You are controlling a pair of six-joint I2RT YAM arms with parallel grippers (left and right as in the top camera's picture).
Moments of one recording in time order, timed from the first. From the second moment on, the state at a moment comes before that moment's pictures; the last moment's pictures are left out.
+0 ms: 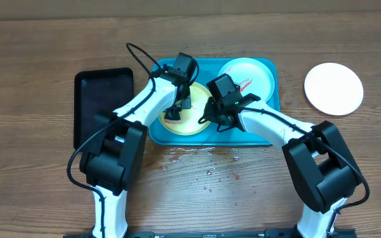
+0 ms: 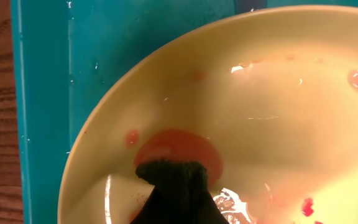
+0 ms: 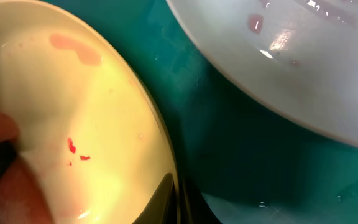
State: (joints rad) left arm -0.42 2.11 1.50 -0.74 -0.18 -0.49; right arm 0.53 1.95 1.20 -0.38 -0.01 0.82
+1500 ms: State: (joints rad) left arm -0.46 2.17 1.53 -0.51 0.02 -0.60; right arm 0.53 1.95 1.20 -0.40 0.01 0.83
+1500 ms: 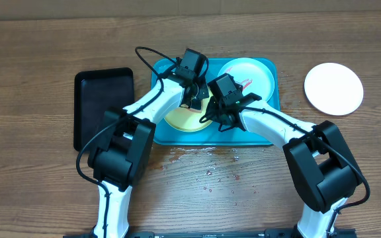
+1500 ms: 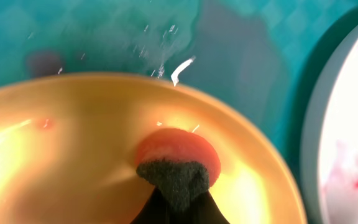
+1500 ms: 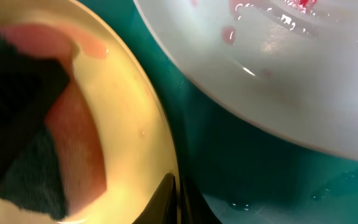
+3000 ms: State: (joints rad) left arm -0.38 2.19 1.59 -0.68 -0.10 -0.53; right arm 0.53 1.95 1.20 -0.40 -0.01 0.83
